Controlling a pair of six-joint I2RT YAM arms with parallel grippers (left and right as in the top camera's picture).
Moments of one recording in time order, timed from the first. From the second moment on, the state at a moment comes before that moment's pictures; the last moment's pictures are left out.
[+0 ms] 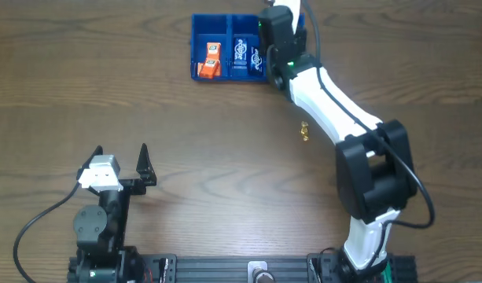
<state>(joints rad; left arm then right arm) -0.02 0.01 0.02 -0.12 0.00 -0.12 0.40 1.99 1.49 -0.12 0.44 0.24</state>
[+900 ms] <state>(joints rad) -0.02 0.01 0.02 -0.12 0.00 -0.12 0.33 1.71 1.33 -0.72 0.16 0.20</state>
